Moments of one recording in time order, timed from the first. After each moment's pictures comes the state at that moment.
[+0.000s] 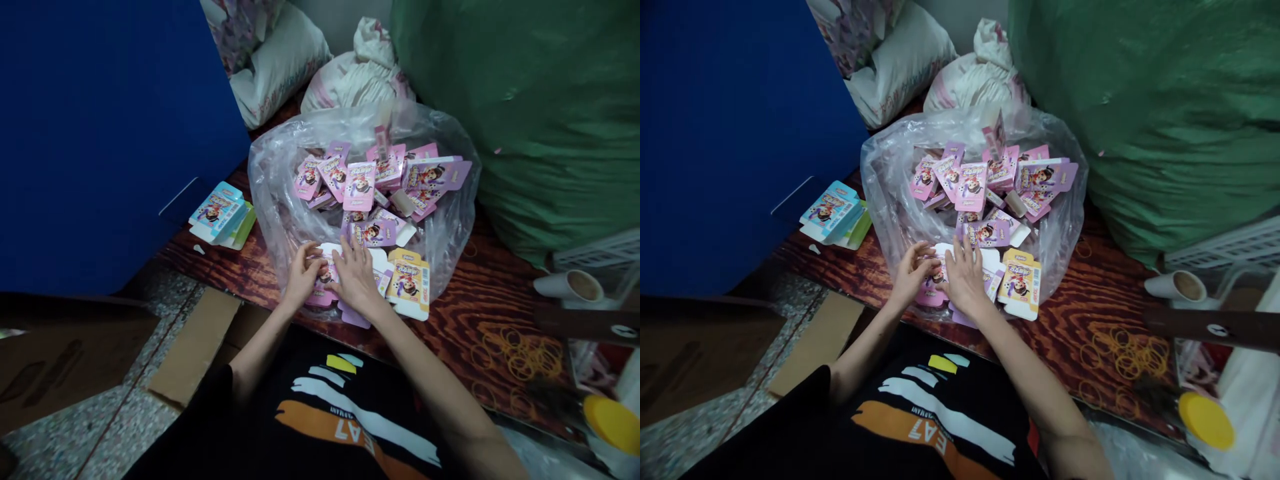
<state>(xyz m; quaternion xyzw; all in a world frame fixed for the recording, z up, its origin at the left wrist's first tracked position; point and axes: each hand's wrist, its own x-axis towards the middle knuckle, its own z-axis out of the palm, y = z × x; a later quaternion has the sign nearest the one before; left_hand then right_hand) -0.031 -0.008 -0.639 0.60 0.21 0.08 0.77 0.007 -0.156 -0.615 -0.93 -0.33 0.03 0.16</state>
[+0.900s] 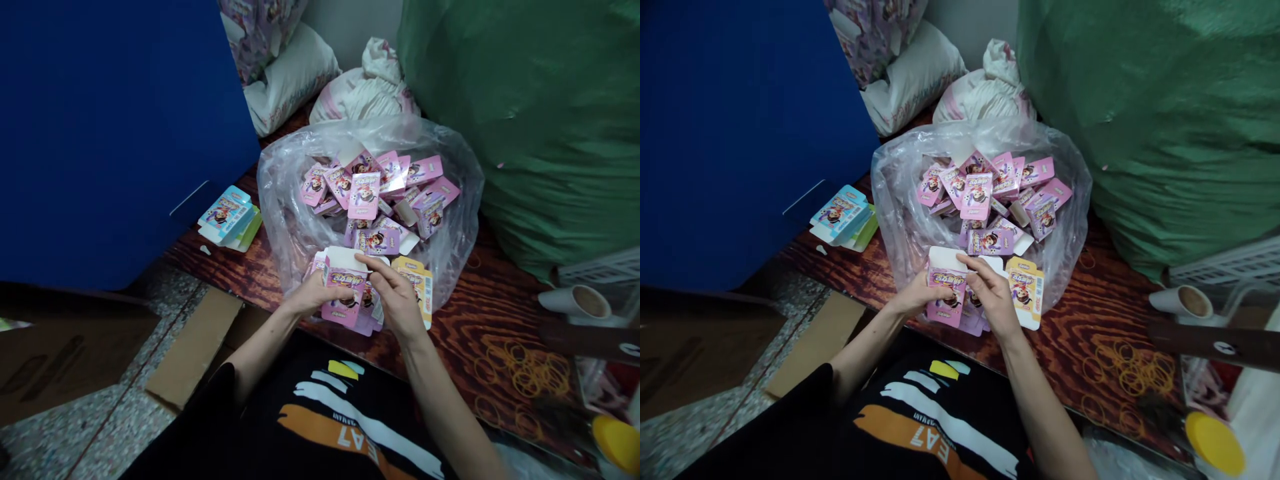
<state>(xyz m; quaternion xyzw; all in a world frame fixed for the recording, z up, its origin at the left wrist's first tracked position) -0.042 -0.017 -0.599 0.52 0.05 -0.17 0.84 0.000 -0.192 -0.573 -0.70 -0.15 0.12 0.68</state>
